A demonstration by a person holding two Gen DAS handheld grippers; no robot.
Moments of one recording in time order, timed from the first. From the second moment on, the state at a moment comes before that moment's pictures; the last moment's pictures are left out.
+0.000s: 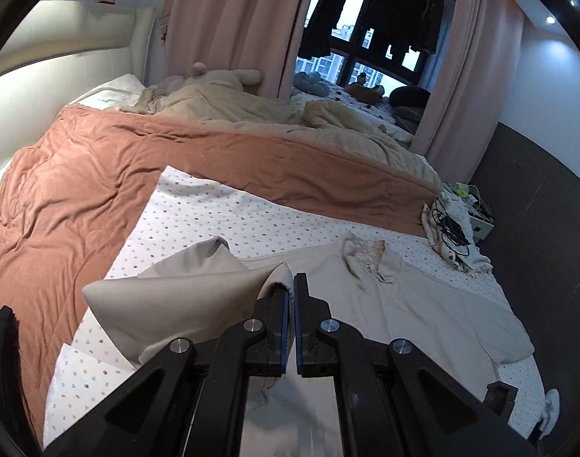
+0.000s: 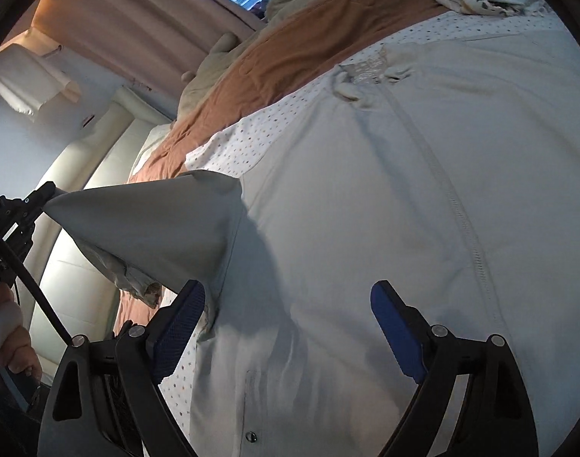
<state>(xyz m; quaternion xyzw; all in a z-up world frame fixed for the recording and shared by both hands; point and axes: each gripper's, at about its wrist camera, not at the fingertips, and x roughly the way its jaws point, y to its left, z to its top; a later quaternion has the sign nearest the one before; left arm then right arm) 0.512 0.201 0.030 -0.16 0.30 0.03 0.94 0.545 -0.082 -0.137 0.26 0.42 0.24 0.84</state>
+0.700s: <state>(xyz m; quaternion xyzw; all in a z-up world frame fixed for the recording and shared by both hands) 0.539 0.088 -0.120 -0.36 0.37 -0.05 0.85 0.551 -0.154 -0.146 0.34 0.41 0.17 0.83</state>
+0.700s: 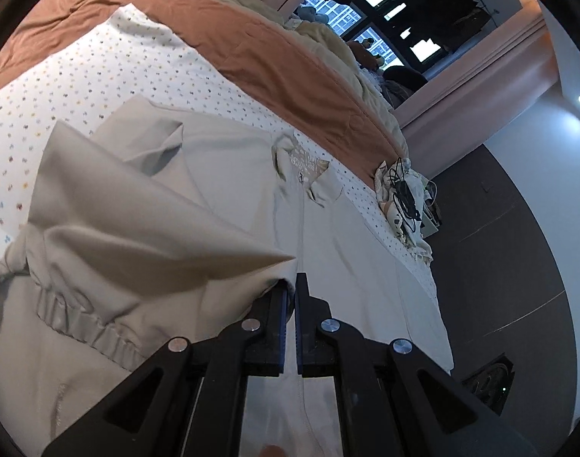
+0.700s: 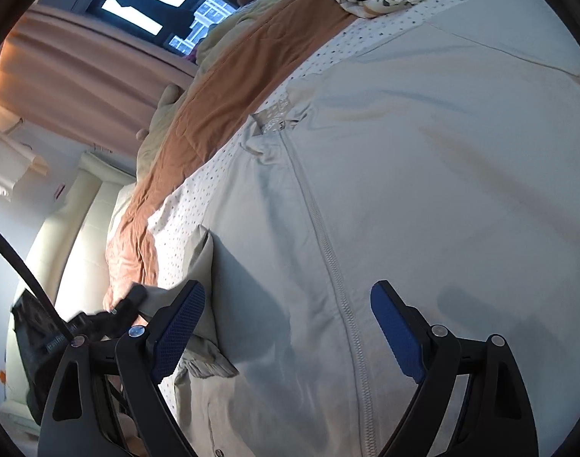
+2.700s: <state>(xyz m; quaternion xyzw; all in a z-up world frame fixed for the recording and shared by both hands) 0.350 0.236 -0.134 -0.47 0.20 0.21 0.83 0.576 0.044 -0.172 -0.01 0.43 0.25 0.87</state>
